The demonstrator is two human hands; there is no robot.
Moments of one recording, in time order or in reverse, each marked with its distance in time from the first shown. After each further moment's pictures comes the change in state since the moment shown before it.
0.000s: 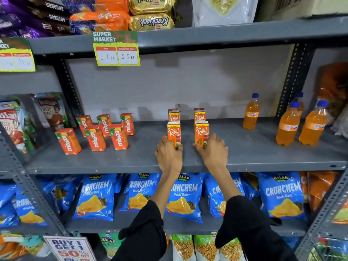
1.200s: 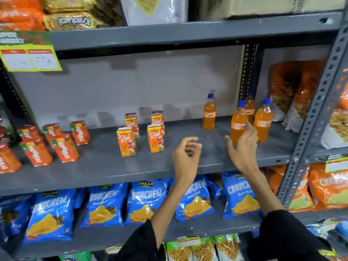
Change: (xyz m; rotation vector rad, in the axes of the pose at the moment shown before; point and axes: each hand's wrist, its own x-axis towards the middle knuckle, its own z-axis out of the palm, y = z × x) left_hand -0.095 0.142 0.068 -0.814 -0.289 0.133; right_hand 0.038 0.195 -0.112 0.210 0.258 0.031
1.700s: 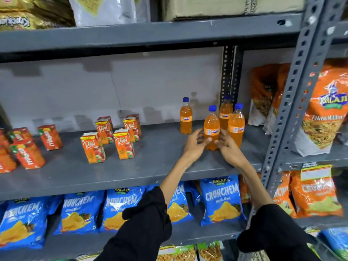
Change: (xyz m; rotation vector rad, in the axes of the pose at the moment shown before) left_hand 0.066 -0.005 0.153 0.042 -0.374 -0.208; right_hand 0.069 0.074 -0.035 0.502 -0.530 0.079
